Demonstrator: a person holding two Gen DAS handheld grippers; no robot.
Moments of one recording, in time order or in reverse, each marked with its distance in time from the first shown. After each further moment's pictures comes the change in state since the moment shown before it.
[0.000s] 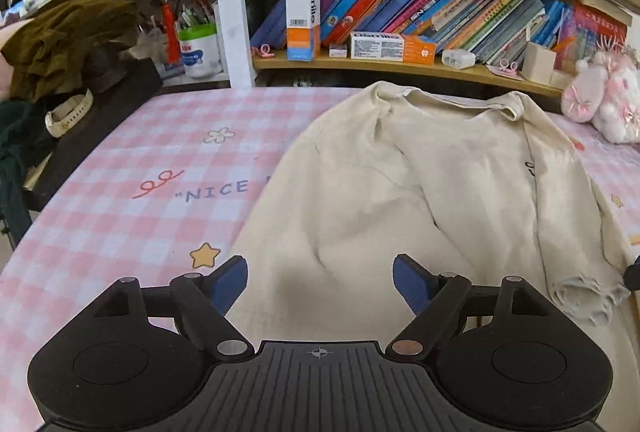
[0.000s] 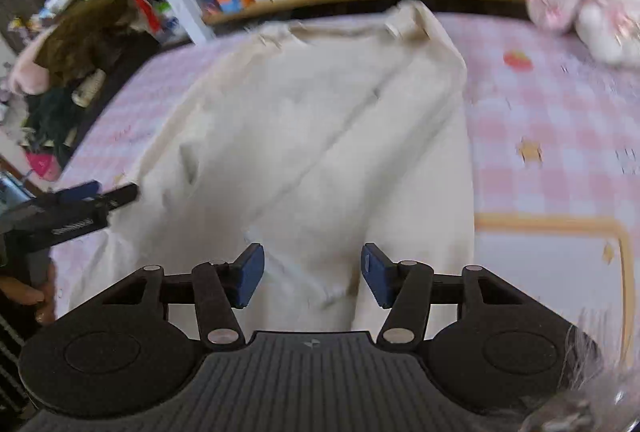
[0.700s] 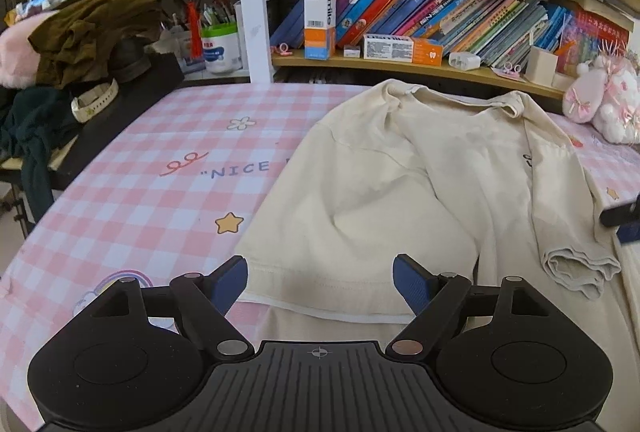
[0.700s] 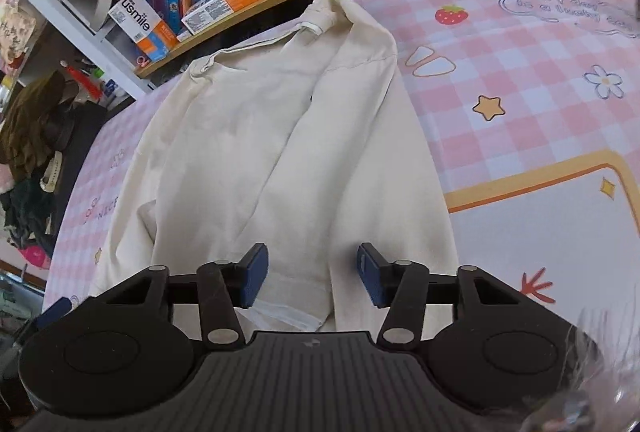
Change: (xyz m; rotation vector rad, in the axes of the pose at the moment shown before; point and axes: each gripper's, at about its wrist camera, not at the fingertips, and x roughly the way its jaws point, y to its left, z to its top) left arm -0.026 0.002 -0.021 -0.017 -0.023 0.036; right arm 0.005 -0.031 0.013 0.260 -0.063 0.003
